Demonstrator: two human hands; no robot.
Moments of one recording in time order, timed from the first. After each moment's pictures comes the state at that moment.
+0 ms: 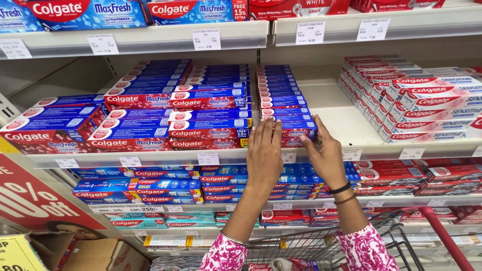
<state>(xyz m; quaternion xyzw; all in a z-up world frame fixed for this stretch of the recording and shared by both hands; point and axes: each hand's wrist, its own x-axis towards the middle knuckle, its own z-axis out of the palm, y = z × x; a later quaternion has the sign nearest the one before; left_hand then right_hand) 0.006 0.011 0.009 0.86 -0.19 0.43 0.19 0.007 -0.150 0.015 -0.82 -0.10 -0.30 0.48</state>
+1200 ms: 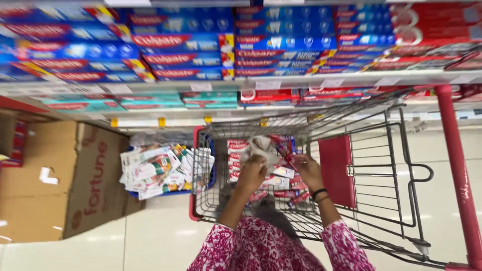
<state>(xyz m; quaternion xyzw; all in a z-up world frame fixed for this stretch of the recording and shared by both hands) -0.172 -0.009 -0.460 0.88 -0.08 -0.01 0.46 -0.173 -0.271 -0.505 -0.86 0.05 0.01 0.51</state>
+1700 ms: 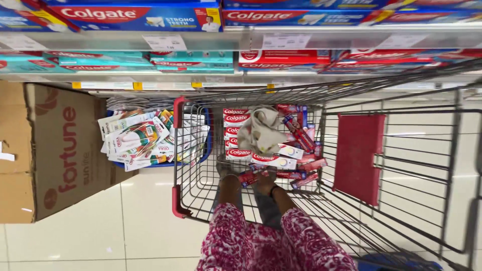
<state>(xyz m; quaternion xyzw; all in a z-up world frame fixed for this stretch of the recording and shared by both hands) -0.221 -0.001 -0.659 0.88 0.00 -0.45 0.15 -0.309 -0.169 -0.877 -0.83 -0.12 0.40 0.38</state>
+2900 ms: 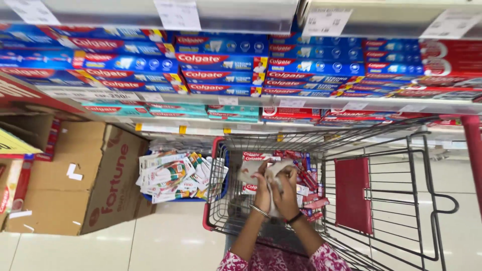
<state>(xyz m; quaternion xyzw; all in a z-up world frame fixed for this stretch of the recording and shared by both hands) -0.183 -0.021 -0.453 0.51 0.13 -0.04 0.85 -0.193 -0.116 -0.418 -0.86 -0.10 -0.12 0.49</state>
